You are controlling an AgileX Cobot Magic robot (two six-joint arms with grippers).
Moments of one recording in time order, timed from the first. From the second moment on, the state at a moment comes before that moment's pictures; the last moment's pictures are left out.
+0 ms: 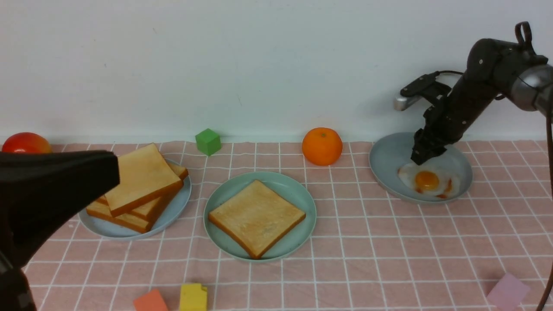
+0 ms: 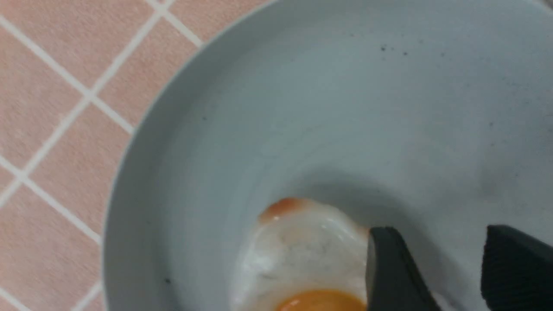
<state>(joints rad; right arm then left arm) 0.01 2.45 -2.26 0.22 1.15 -0.81 -0.77 0.59 -0.77 0.11 0.41 -0.22</state>
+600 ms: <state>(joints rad) -0.05 2.48 -2.27 0.38 1.16 -1.00 -0.77 0.59 -0.77 0.15 0.40 -0.22</state>
